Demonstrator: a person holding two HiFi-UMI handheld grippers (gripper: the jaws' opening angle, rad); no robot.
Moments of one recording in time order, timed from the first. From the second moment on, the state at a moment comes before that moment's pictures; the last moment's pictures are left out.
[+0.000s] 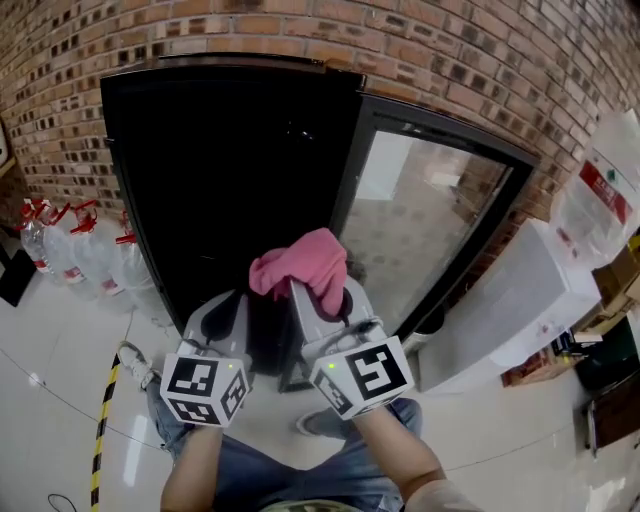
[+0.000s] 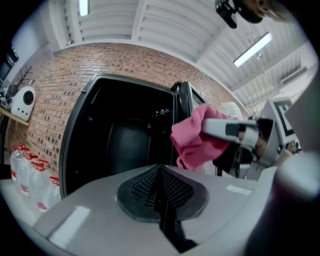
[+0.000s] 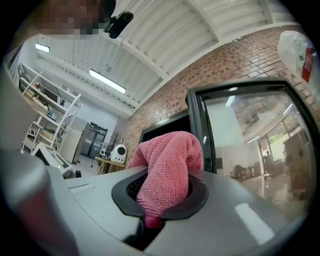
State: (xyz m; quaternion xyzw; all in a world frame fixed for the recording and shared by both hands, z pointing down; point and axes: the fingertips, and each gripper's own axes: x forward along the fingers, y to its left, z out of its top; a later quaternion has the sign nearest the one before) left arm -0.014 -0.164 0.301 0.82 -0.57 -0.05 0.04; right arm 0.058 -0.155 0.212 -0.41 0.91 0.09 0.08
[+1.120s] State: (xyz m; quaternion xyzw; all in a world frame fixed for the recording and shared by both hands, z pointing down) left arm 0.172 -0.114 0.236 0.85 -0.52 -0.06 0.06; right arm 0.353 -0.227 0.087 -0.51 0.85 0.12 0.07
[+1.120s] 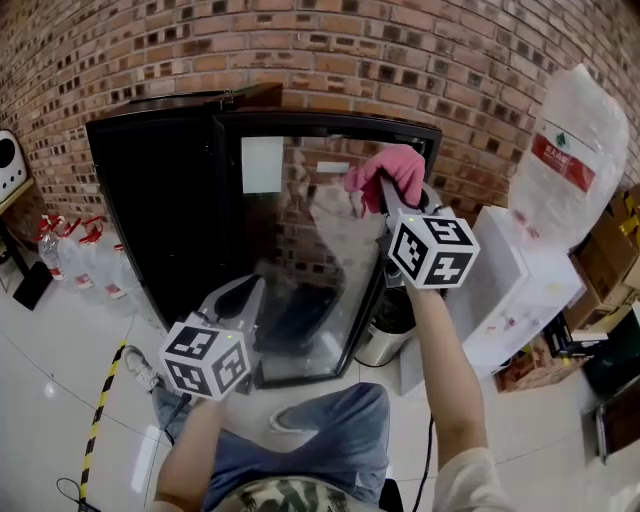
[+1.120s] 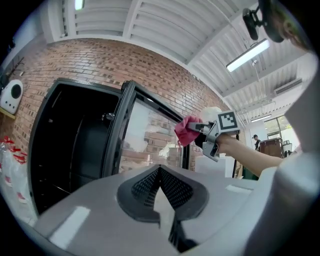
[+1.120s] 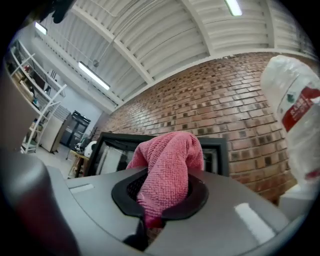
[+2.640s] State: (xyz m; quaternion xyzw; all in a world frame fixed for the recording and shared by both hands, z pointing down) left arm 0.141 -0.086 0.303 0.80 -0.59 -0.05 0.08; right arm 0.180 -0.169 0.266 -0.39 0.92 0.08 0.03
